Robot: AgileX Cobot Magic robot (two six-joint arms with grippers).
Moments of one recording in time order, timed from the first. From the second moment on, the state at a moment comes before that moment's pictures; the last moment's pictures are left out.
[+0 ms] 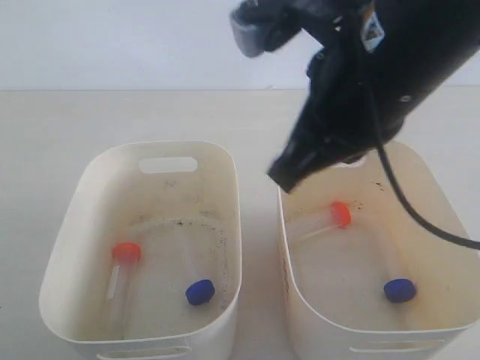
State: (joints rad) left arm -0.01 0.00 0.00 0.03 0.29 -0.02; right arm 0.69 1.39 -1.22 -0.14 1.03 0.00
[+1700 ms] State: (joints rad) left arm -0.01 0.00 0.00 0.03 0.29 -0.02; right arm 0.41 1.62 -0.86 0.01 0.51 -1.42
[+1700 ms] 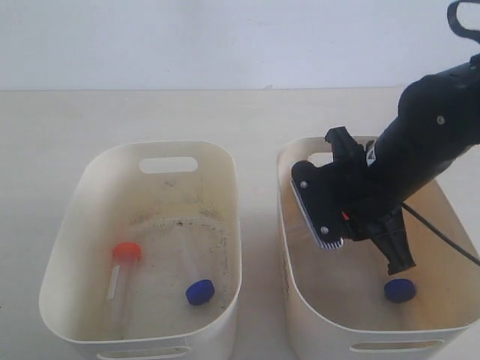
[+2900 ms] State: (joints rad) left arm -0.01 0.00 0.00 0.03 0.29 -0.02; right arm 0.41 1.80 -0.78 0.01 0.12 -1.50
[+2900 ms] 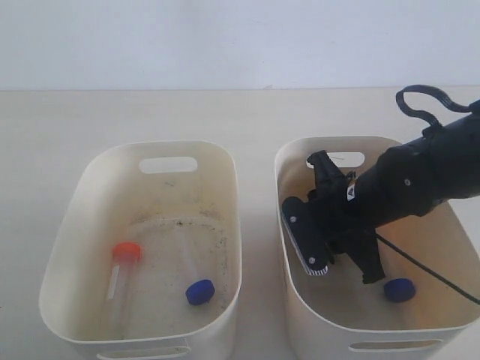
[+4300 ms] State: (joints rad) left arm -0.01 0.00 0.00 0.03 0.29 -0.02; right arm 0.58 1.10 -0.78 1.38 0.40 -1.15
